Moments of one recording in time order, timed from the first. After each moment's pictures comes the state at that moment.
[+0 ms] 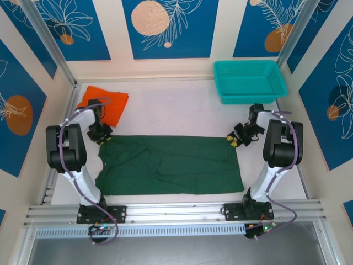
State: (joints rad) left arm 0.10 1.84 1.23 -0.85 -0.04 -0.57; right arm -0.16 1.86 1.11 -0.80 -0.48 0.69
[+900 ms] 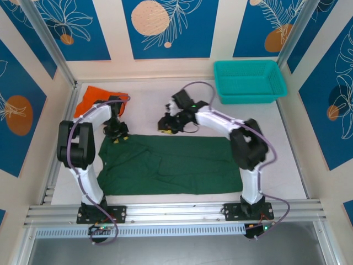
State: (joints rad) left arm -0.11 1.94 1.37 -1.00 0.06 -0.50; right arm 0.65 2.05 1.61 -0.57 -0.62 0.69
